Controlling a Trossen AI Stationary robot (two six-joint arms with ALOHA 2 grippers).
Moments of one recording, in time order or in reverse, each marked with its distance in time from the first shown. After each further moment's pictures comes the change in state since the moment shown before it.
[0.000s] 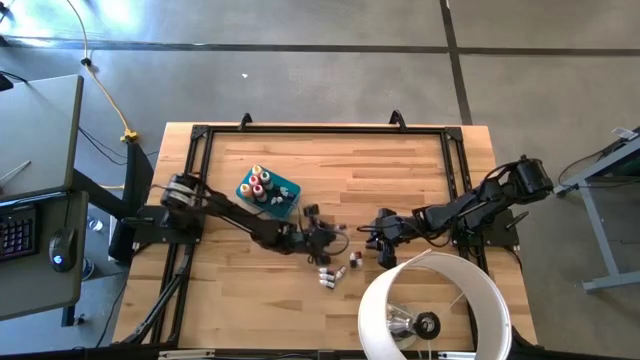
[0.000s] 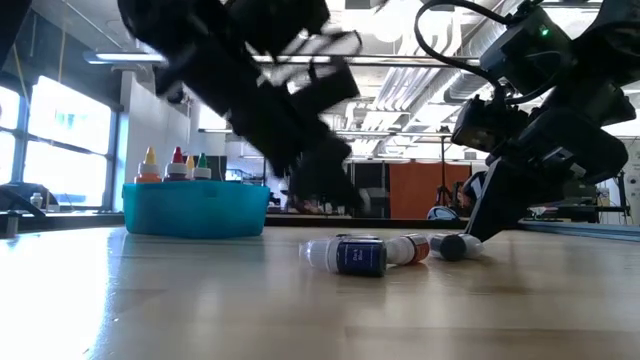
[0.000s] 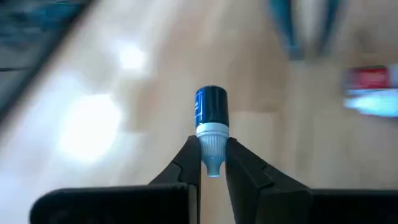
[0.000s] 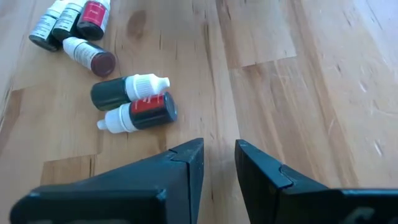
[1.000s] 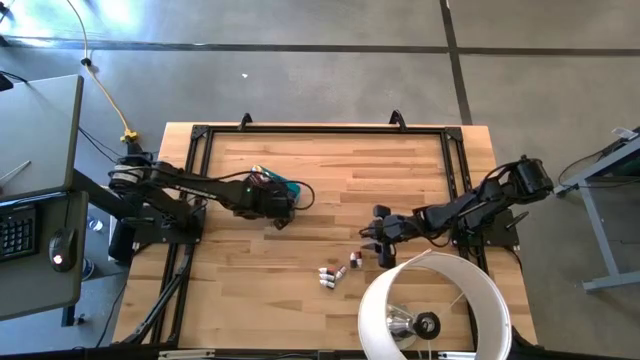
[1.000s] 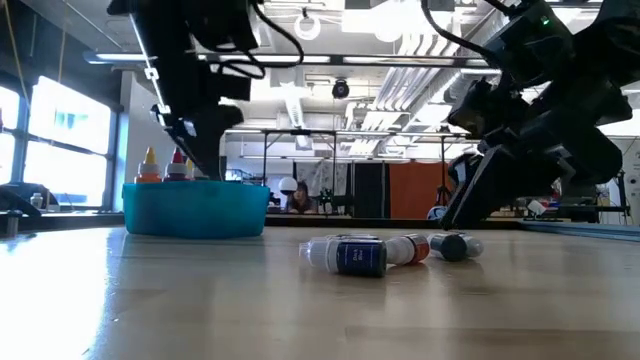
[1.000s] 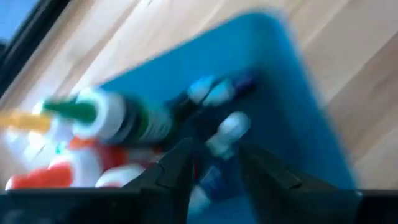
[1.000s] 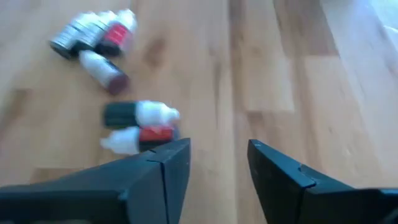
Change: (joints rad) left arm 0.180 -0.420 -0.066 -0.999 0.069 -0.629; right arm 0.001 -0.001 0.000 0.096 0.028 -0.201
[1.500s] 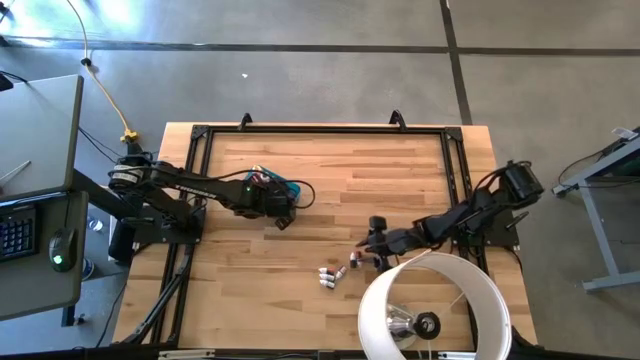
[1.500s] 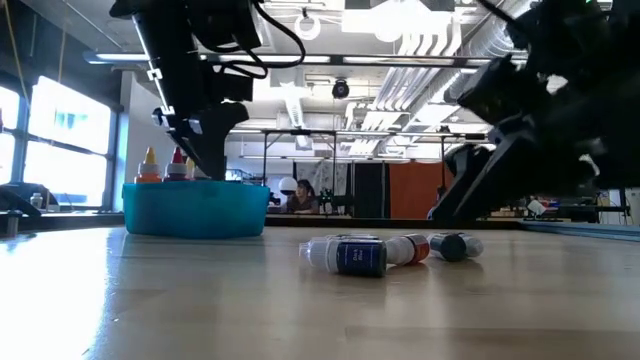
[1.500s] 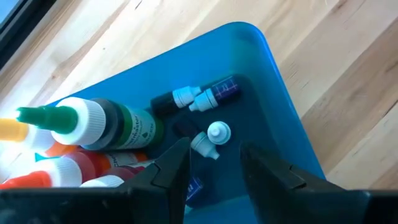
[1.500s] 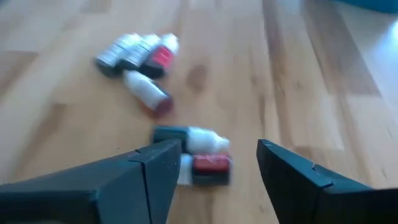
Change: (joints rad) left arm 0.003 -0.002 -0.004 0.053 0.028 -0.001; right arm 0.129 0.104 0.001 0.203 0.109 -0.012
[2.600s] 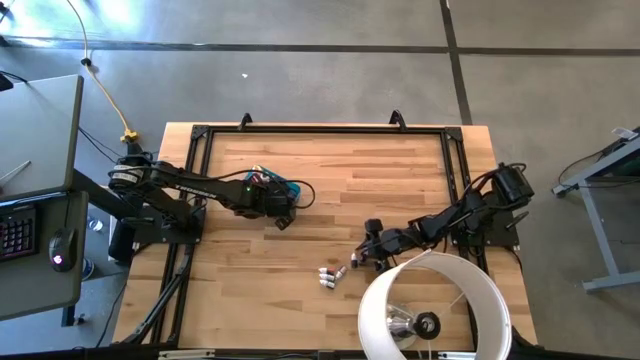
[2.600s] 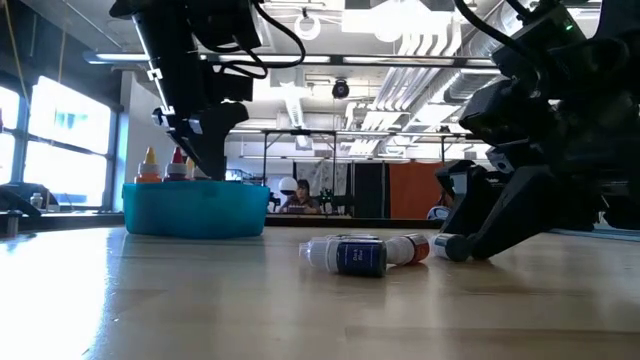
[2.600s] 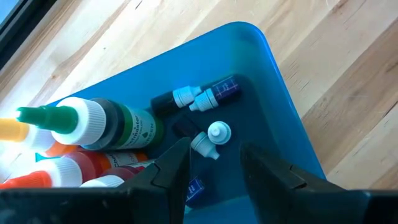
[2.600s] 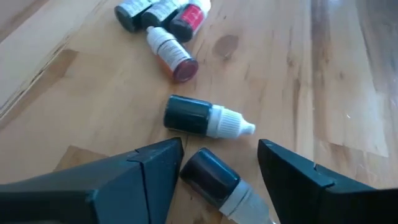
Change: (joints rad) left arm 0.000 0.000 0.000 -0.001 0.000 0.000; right arm -0.014 0.089 0.003 -0.045 -0.115 -0.182
